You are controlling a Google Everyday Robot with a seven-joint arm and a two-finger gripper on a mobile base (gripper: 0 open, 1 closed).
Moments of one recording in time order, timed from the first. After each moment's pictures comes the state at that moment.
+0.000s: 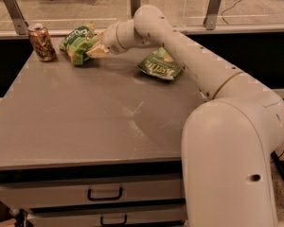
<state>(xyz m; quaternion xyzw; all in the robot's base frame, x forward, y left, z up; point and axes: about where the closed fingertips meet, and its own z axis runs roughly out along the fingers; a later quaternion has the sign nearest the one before) 0.810 0.151 0.880 -0.59 0.60 0.16 0.52</state>
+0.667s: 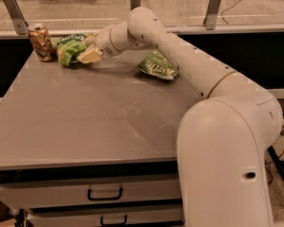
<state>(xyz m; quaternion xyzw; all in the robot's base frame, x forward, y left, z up) 0.800 0.177 0.874 -0.59 0.60 0.19 0.51</state>
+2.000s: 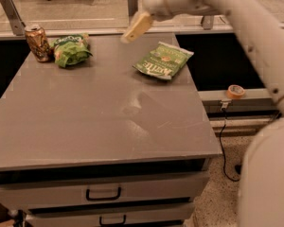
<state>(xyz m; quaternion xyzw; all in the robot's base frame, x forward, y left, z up) 0.766 0.024 1.011 -0.61 0.54 0.09 0.57</state>
